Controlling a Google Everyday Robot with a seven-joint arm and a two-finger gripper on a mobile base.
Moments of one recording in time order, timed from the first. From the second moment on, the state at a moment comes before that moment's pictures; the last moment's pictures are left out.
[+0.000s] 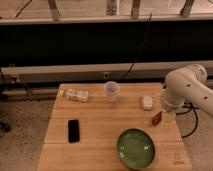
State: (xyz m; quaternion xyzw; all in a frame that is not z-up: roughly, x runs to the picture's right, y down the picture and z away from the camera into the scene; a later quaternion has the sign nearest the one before) arm 0.284 0.105 0.685 -0.28 0.02 0.02 0.96
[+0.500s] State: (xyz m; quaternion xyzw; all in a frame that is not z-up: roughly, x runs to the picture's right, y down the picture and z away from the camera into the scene) arm 0.283 0.107 0.685 -0.28 0.02 0.02 0.96
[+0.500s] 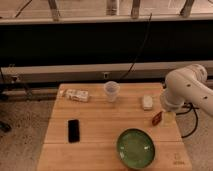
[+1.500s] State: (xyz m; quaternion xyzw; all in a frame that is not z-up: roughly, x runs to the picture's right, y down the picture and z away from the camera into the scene) arm 0.249 0.143 0.687 -0.29 0.02 0.00 0.96
